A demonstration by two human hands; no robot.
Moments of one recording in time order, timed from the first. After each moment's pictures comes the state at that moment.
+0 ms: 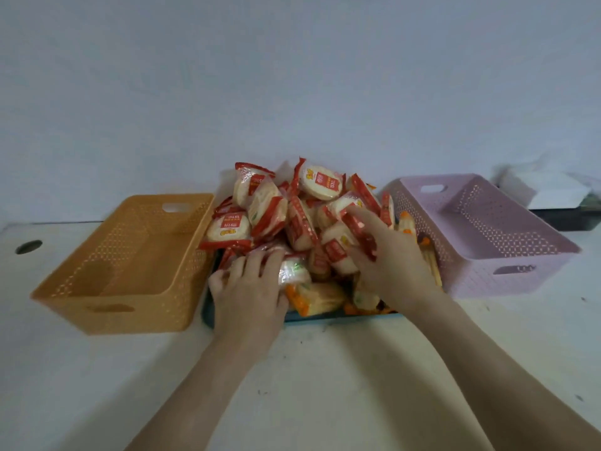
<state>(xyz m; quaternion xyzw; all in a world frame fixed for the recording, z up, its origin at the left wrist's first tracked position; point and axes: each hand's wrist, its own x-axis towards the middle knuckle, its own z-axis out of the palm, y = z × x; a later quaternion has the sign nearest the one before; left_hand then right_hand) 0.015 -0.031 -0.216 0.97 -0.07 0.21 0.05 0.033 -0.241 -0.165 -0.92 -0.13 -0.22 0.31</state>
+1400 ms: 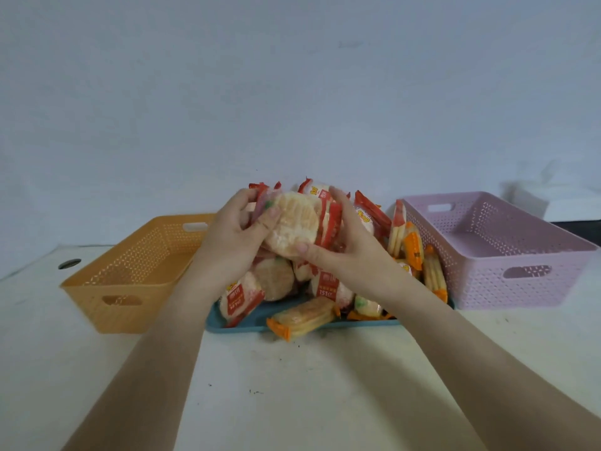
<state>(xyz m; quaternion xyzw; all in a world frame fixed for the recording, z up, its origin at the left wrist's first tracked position) 0.013 -0.035 -0.135 0.79 -0.10 0.19 0.57 0.015 -0.217 -0.156 -0.77 -0.24 -0.05 0.59</state>
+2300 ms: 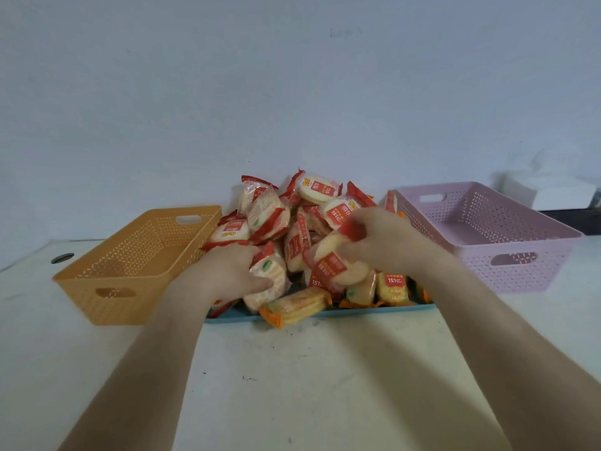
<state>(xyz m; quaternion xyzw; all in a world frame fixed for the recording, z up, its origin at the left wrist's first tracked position) 0.023 -0.020 -0.156 1.00 -0.04 -0.04 0.06 0.023 -0.255 -0.140 -0.93 -0.14 -0.06 0.33</state>
